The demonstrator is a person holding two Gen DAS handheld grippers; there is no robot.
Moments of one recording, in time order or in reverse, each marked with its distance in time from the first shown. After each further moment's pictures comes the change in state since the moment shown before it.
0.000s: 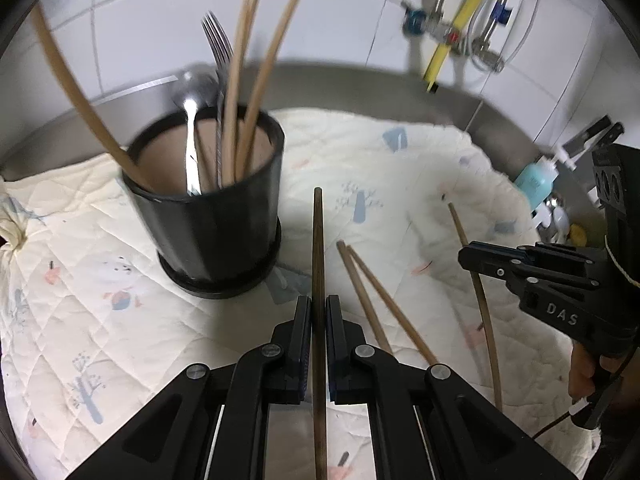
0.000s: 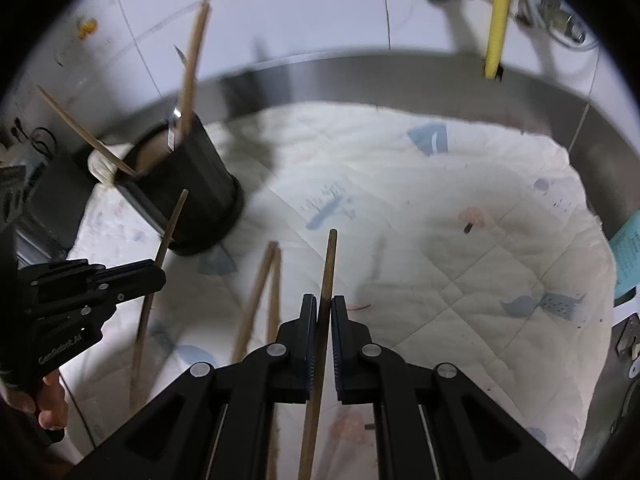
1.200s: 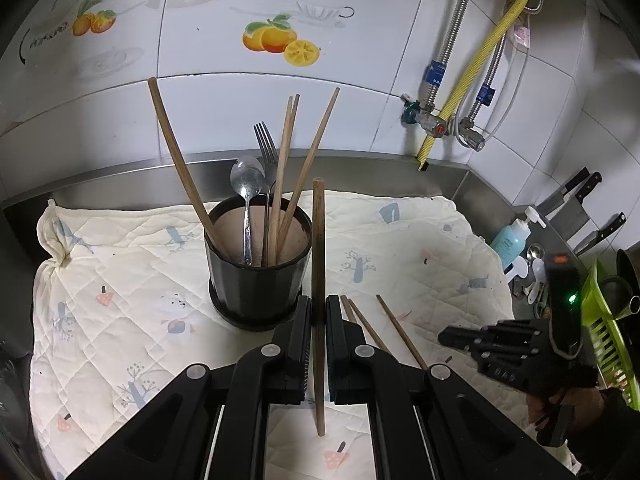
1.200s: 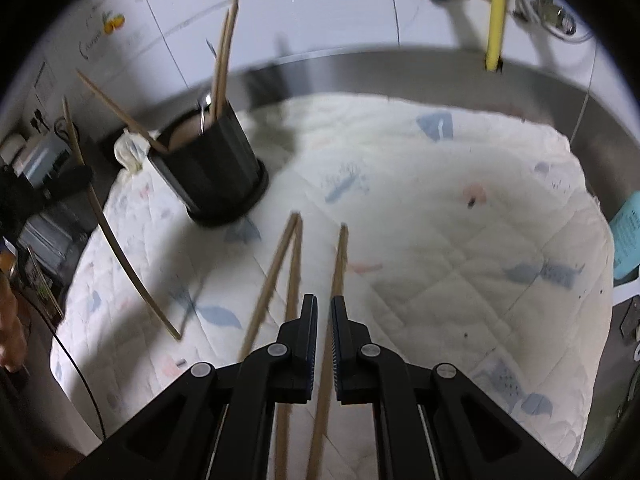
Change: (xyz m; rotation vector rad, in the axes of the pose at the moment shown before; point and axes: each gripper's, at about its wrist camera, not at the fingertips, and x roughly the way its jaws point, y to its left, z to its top) left arm -0.102 0.015 0.011 -0.048 -0.180 -0.005; right arm -0.002 0.003 -0.025 -0.023 0.050 0.048
